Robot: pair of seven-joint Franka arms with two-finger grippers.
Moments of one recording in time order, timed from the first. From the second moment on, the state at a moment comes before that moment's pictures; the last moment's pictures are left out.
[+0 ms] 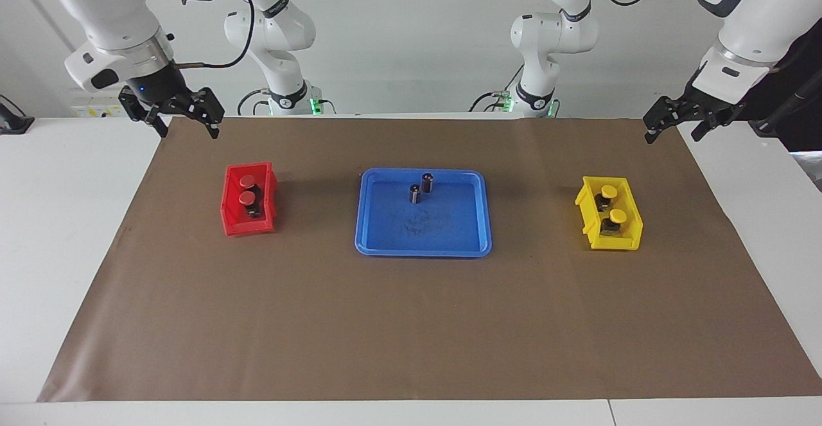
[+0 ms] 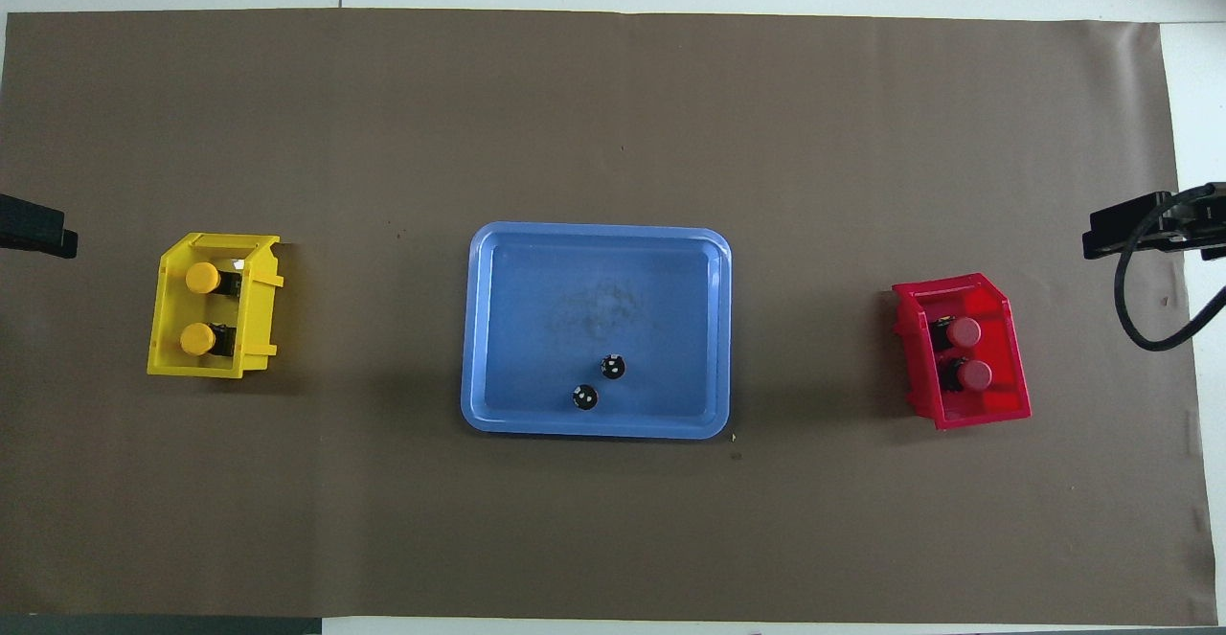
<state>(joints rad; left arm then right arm) -0.15 -0.04 0.15 -1.61 0.03 1.56 0.06 -0.04 -0.04 0.01 -1.61 -0.02 1.53 0.01</state>
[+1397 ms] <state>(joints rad) -0.13 -0.08 0.15 -1.74 0.03 1.66 0.04 -0.04 -0.08 0.01 -1.82 -0.02 1.75 -0.02</state>
